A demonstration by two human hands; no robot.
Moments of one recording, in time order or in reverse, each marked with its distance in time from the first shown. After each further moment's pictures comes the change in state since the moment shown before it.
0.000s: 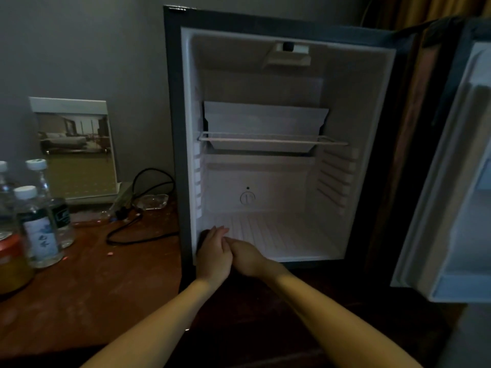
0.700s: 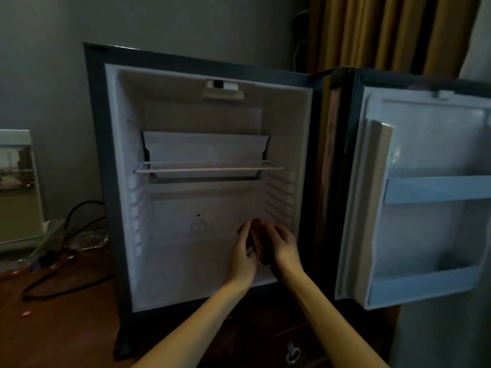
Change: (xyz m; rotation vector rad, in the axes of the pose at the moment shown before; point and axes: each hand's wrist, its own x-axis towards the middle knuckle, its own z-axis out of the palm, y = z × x) left_hand 0.000 0.131 0.084 -0.674 -0.304 0.086; right_hand -0.085 0.045 -0.114 0.963 0.947 0.334
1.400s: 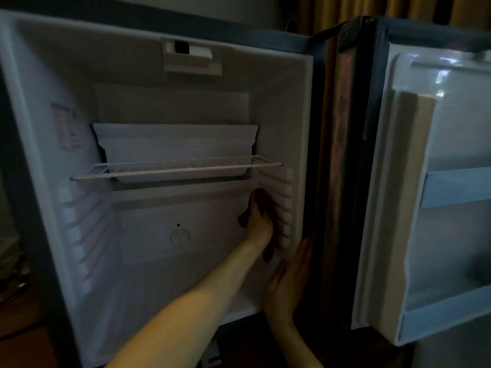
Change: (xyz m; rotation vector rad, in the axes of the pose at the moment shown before) left_hand 0.118 0.003 0.067 0.090 -0.027 -0.106; right_hand 0.038 0.117 -0.021 -0.742 0.638 -0.455
